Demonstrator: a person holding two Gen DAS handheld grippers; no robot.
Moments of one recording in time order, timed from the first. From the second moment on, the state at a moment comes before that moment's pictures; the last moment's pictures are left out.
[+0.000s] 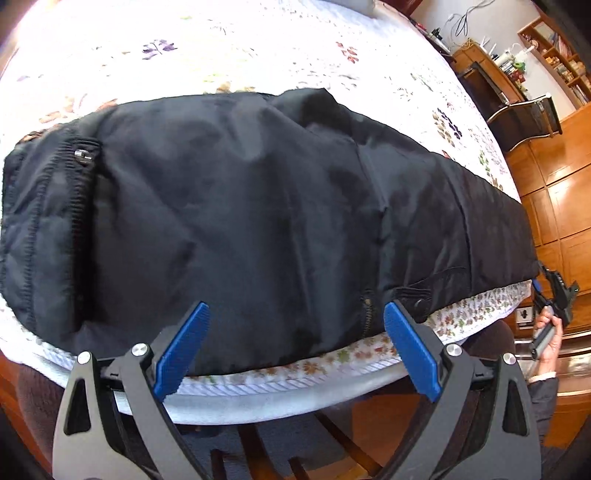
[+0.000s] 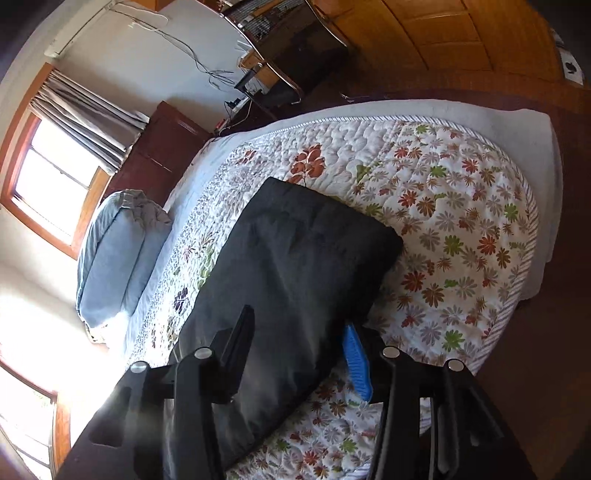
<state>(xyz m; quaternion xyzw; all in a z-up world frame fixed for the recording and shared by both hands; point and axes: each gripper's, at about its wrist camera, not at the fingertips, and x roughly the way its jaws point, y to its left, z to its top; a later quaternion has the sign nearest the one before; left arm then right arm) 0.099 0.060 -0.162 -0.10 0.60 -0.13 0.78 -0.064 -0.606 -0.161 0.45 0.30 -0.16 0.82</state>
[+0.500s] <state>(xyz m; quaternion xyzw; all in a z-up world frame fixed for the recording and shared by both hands) 0.066 0.174 -0.191 -0.22 0.63 -0.06 0.74 -0.002 -0.276 -0.163 0.40 0.47 0.21 0.76</state>
